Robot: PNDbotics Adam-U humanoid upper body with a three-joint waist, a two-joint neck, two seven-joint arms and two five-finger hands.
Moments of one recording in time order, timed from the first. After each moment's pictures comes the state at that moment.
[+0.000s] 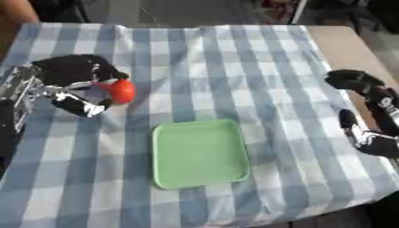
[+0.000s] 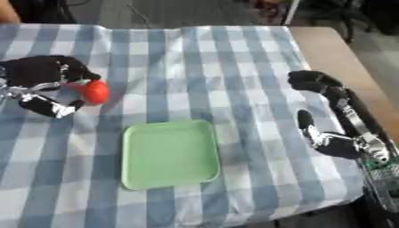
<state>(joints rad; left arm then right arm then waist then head) -0.88 0.49 -0.20 -0.84 -1.32 -0.87 -0.02 -0.12 -0.43 -0.10 -1.74 0.14 -0.72 0.39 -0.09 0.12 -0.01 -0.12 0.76</state>
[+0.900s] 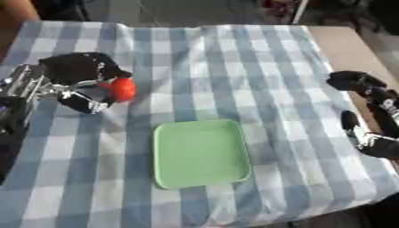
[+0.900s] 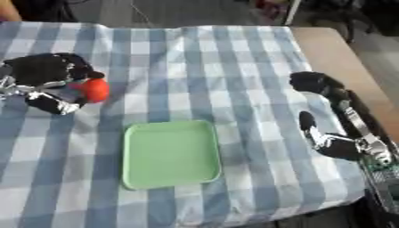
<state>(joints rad) -0.90 0.47 -0.19 -0.79 -1.46 -0.86 0.10 -0.12 -0.43 -0.10 -1.74 0.13 -0.71 0.40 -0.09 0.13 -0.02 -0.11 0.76</state>
